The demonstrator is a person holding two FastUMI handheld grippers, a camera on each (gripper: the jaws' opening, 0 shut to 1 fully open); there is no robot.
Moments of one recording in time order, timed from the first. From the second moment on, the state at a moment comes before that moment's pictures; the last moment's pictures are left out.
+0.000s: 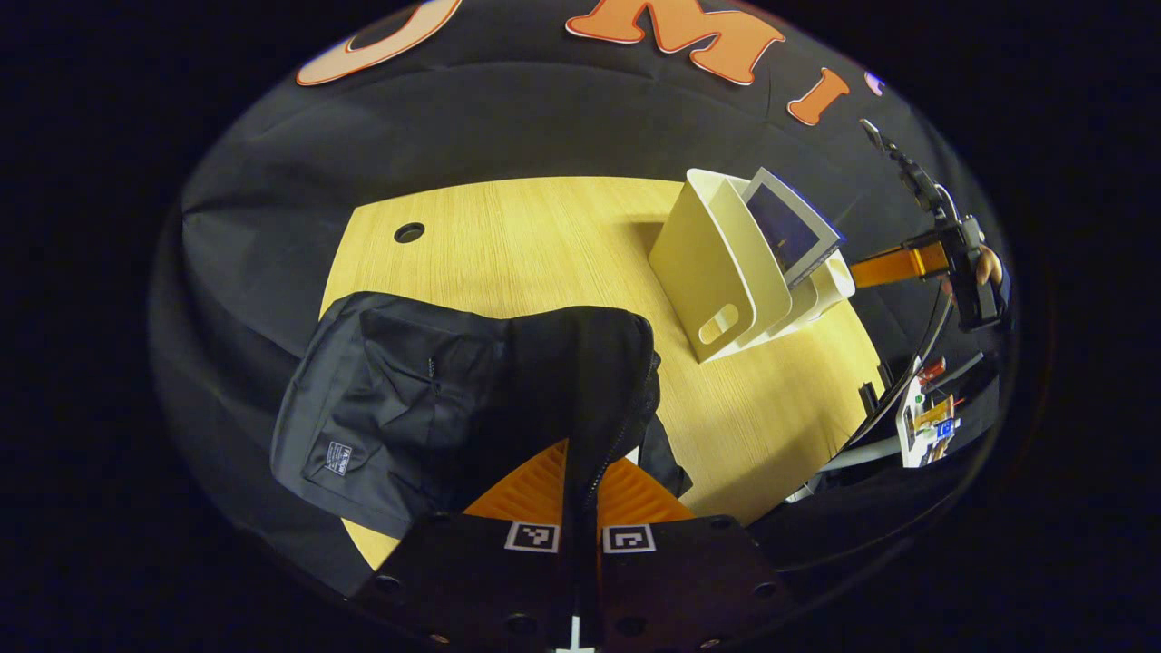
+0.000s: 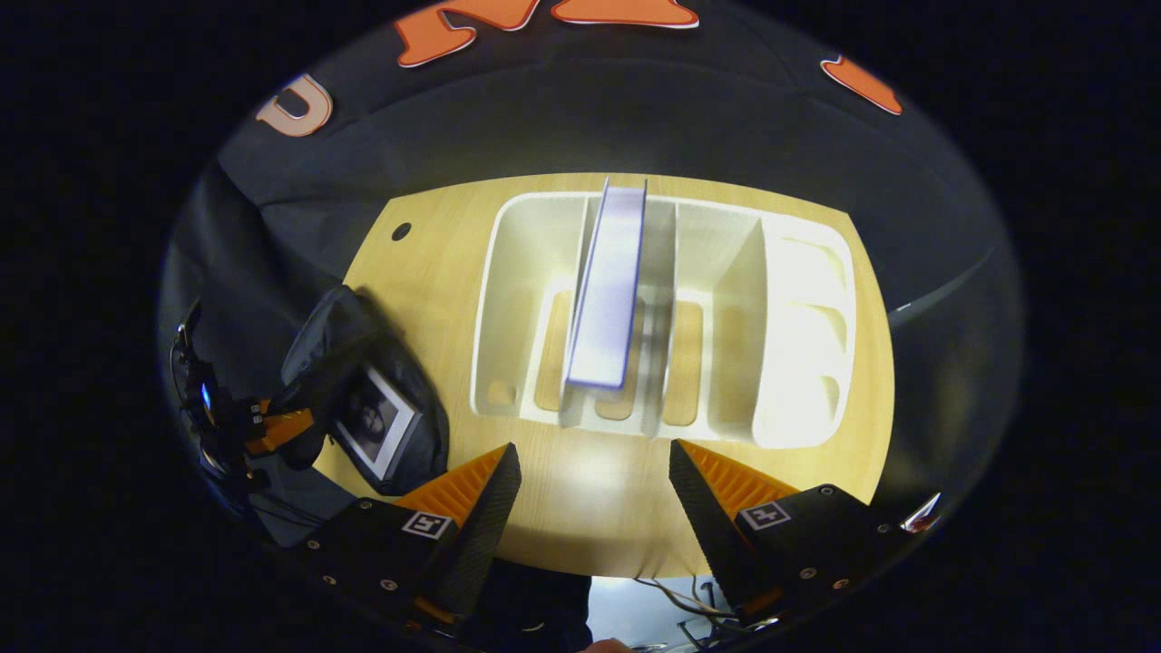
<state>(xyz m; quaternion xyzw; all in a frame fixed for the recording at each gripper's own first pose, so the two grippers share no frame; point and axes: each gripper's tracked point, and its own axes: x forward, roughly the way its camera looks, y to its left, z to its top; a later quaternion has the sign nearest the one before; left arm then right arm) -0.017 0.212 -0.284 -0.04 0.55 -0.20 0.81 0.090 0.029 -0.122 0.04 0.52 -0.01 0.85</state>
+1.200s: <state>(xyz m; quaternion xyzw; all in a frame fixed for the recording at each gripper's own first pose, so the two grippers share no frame) -0.013 0.209 -0.293 -0.04 0.57 -0.17 0.80 0.193 0.018 -0.152 0.00 0.59 -0.02 0.81</state>
